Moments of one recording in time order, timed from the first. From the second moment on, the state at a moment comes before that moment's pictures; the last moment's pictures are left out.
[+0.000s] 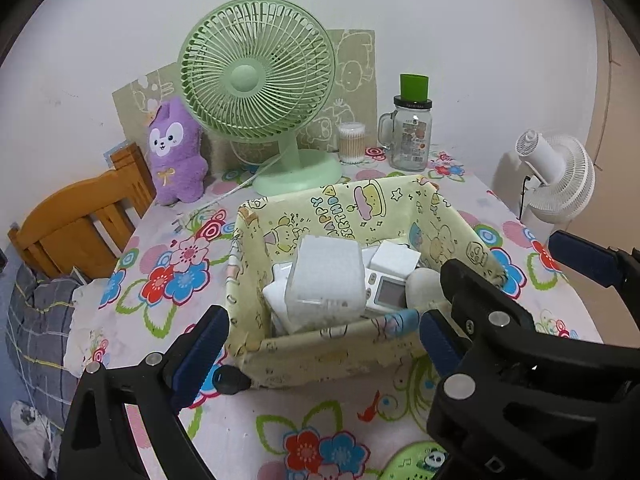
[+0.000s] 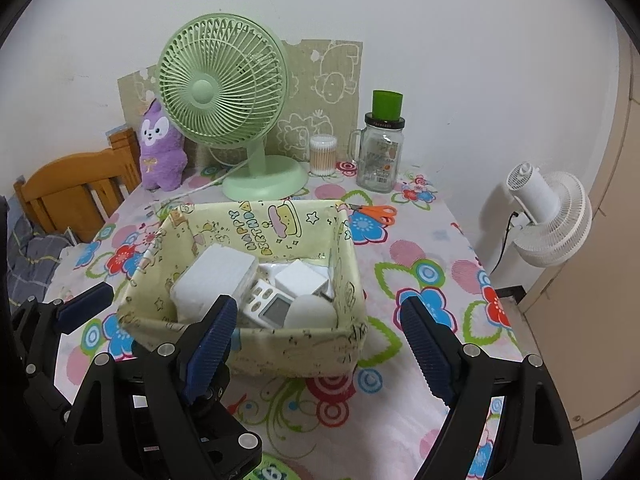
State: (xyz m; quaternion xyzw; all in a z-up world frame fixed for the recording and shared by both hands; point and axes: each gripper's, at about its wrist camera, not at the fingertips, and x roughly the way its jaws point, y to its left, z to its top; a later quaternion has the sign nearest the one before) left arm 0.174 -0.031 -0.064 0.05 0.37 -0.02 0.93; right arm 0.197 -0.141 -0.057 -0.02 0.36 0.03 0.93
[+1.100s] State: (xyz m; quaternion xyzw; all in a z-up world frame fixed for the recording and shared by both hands) left arm 0.100 -0.018 -0.071 0.06 0.36 -0.06 0.93; right arm 0.120 -0.126 -0.061 -0.03 0.35 0.03 0.94
